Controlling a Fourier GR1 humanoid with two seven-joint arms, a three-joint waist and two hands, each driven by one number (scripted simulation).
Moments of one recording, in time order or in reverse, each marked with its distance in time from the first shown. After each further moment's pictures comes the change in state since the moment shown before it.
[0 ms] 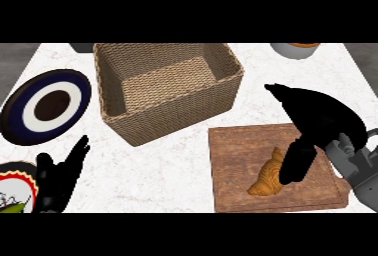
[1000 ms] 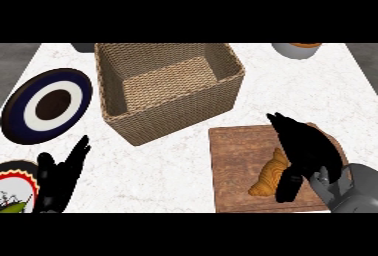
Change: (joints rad) left arm 0.004 -0.016 0.017 -0.009 -0.029 -0.018 0.017; right arm 0.240 0.041 0.090 0.006 0.239 -0.104 -0.062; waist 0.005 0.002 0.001
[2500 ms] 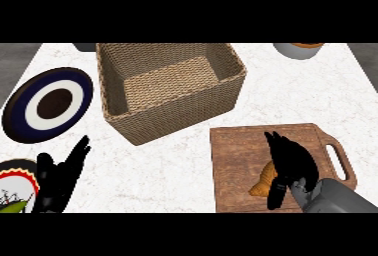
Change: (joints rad) left arm 0.010 -0.033 0.043 -0.011 -0.042 -0.046 0.019; right arm 0.211 0.185 -0.046 0.182 0.231 0.019 -0.060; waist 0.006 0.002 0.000
